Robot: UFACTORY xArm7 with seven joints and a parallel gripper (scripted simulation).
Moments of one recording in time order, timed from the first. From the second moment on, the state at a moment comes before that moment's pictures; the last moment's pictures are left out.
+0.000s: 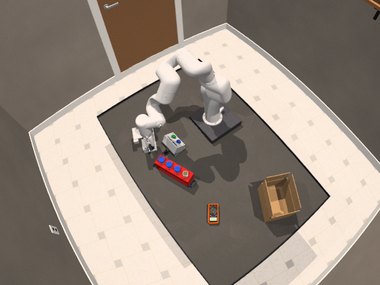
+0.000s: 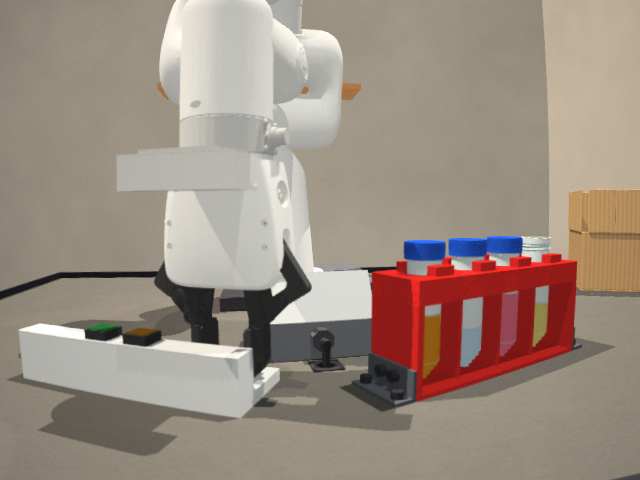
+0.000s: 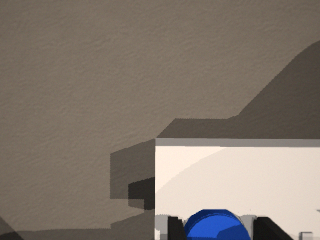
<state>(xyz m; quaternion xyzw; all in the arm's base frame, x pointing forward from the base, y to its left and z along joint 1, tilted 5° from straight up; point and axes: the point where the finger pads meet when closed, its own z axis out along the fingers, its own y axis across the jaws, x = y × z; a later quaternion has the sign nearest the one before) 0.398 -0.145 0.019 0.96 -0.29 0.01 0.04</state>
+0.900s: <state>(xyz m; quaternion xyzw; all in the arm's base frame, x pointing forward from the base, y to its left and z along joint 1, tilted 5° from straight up) 0.399 -0.142 0.074 0.96 -0.29 0.02 0.04</state>
